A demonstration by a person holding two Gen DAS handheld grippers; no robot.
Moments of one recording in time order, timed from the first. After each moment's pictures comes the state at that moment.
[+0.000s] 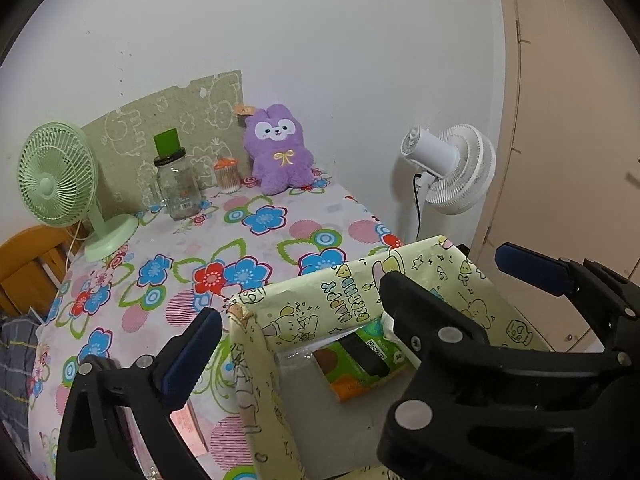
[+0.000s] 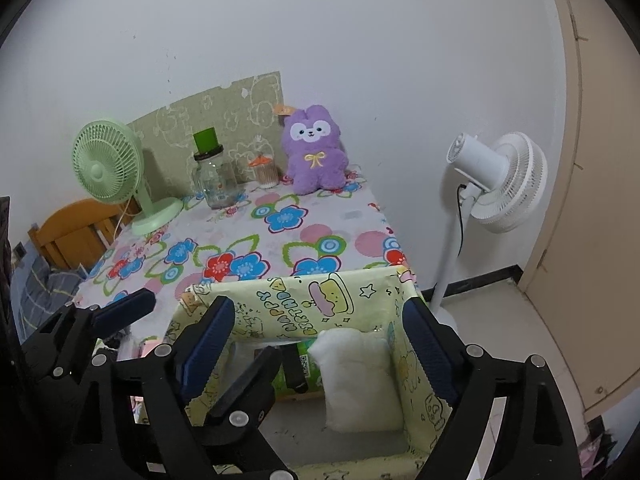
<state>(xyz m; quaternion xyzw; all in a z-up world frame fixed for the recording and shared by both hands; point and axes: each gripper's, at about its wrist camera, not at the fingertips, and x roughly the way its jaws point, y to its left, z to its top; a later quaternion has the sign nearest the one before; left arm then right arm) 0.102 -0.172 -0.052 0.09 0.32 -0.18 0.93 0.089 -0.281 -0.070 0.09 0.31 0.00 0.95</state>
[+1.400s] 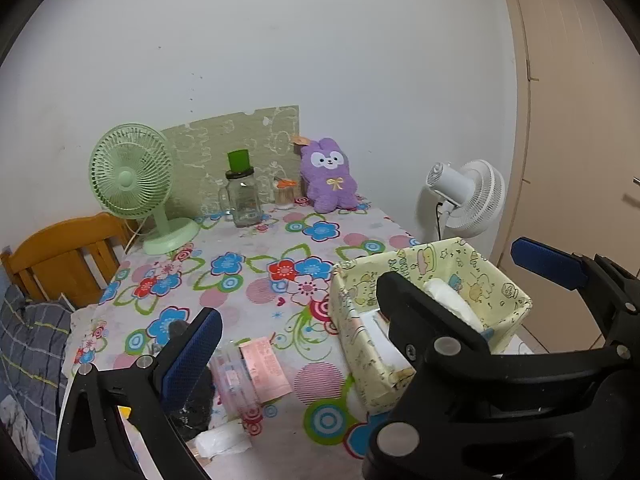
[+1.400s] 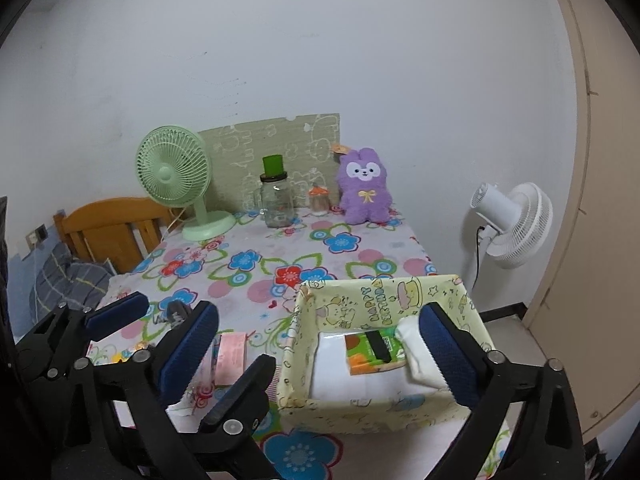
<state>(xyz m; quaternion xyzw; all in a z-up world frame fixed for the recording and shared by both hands) 0.022 -0.075 -0.020 0.07 0.26 -0.14 0.95 0.010 -0.185 -0.029 0.05 0.24 0.02 0.97</state>
